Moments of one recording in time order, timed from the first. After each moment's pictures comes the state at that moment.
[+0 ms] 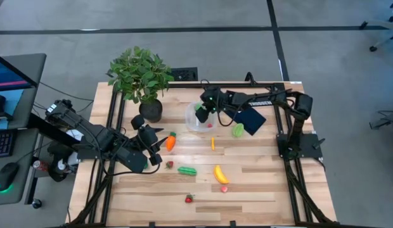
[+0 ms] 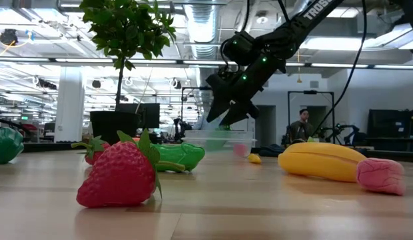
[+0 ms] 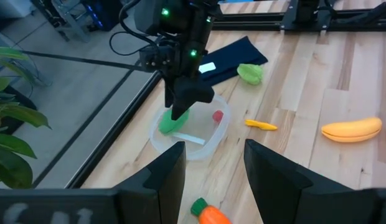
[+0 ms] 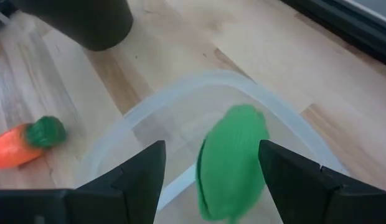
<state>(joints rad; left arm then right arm) -0.54 1.28 1.30 -0.95 -0.93 -0.57 -0.36 1.85 1.16 -0.11 0.00 0.29</state>
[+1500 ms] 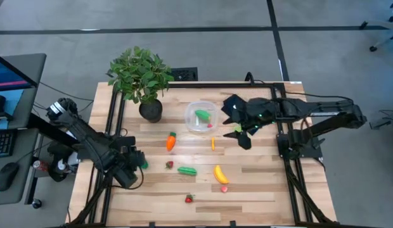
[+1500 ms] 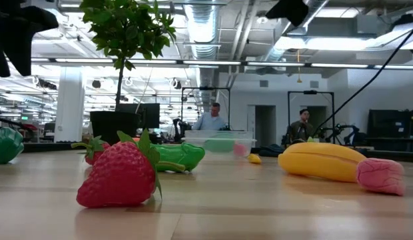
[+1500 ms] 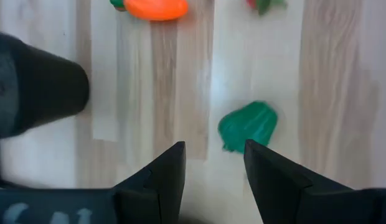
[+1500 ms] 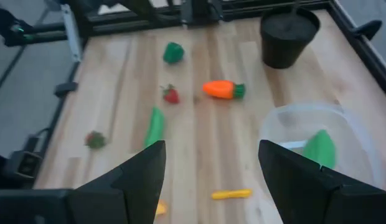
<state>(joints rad) -0.76 1.28 0.96 -1.27 -0.41 -0.77 0.03 1.16 1.16 -0.63 -0.05 0.08</state>
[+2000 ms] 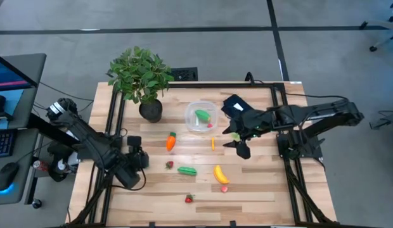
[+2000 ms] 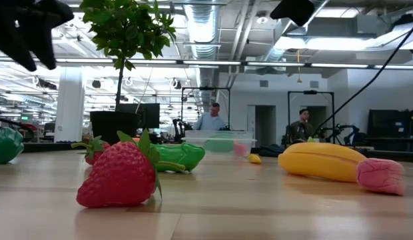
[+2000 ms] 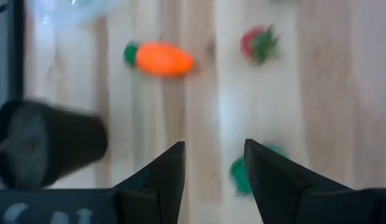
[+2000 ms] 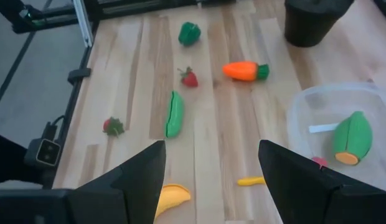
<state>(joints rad) -0.73 1.28 0.96 -1.13 -0.53 -0.61 0.15 1.22 1.16 -0.65 0.00 0.18</state>
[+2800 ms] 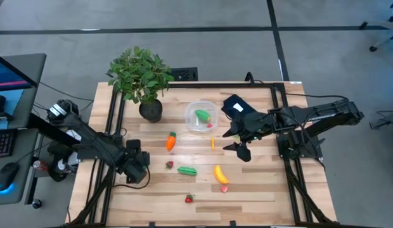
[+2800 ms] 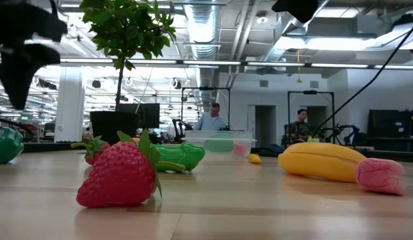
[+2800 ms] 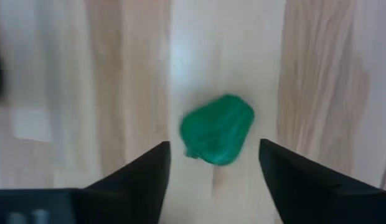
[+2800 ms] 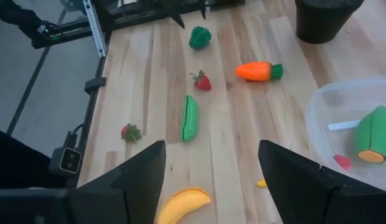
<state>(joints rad) -0.63 1.31 0.82 -1.03 -0.21 -0.69 0.19 1.21 1.16 -0.63 0.00 0.27</state>
